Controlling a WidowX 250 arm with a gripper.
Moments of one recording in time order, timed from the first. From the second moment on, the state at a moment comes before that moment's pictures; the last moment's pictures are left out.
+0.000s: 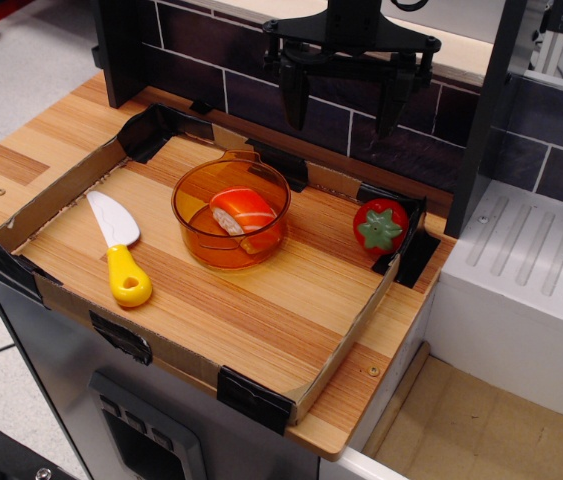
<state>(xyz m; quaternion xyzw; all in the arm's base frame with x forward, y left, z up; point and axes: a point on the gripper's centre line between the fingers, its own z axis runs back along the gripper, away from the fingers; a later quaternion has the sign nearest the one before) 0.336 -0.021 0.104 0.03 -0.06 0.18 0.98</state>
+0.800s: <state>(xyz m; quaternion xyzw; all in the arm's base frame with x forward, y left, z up) 0.310 0.023 0.089 0.00 -0.07 0.36 0.93</state>
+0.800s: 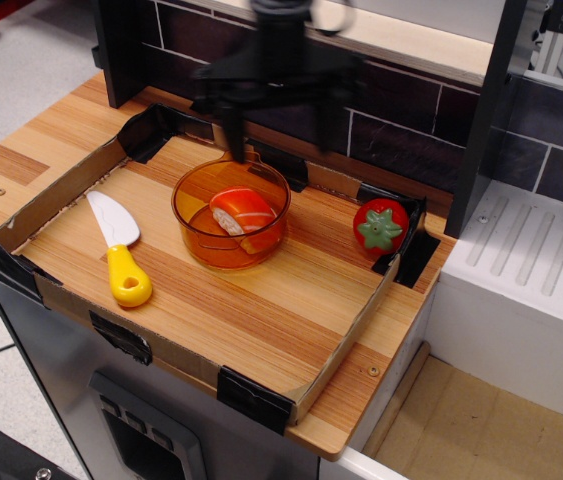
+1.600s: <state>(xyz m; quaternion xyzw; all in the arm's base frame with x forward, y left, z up) 0.306 0.044 0.067 0.00 -0.04 0.55 0.83</state>
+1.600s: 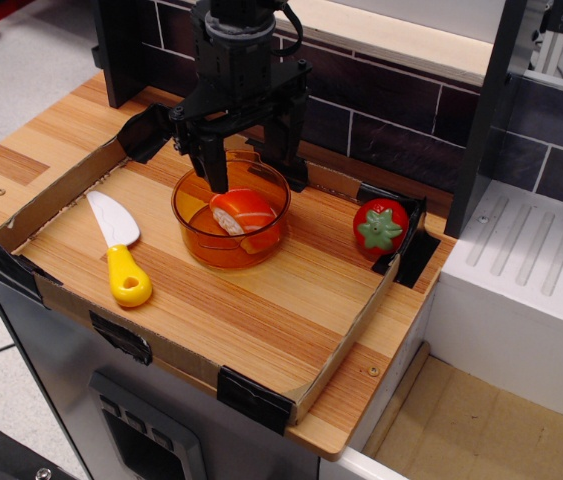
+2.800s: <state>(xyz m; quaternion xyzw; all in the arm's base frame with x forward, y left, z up) 0.302 0.046 0.029 0.01 -0.03 0.55 0.83</state>
